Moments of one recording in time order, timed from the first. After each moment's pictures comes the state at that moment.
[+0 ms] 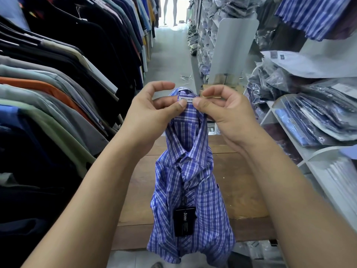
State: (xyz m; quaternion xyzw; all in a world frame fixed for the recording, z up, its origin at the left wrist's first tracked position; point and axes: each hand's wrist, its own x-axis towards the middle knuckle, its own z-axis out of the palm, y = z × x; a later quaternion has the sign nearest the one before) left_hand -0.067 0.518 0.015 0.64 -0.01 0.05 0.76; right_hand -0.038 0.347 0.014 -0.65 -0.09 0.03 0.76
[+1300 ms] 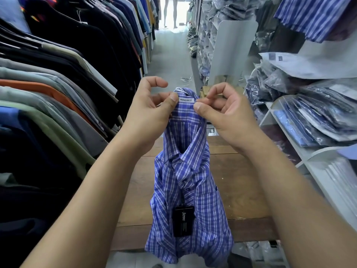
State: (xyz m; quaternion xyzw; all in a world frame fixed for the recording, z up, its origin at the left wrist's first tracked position) left_hand -0.064 0.512 0.016 0.68 -0.02 0.09 0.73; right_hand -0.037 0.333 0.009 -0.70 -0.16 0.00 0.69
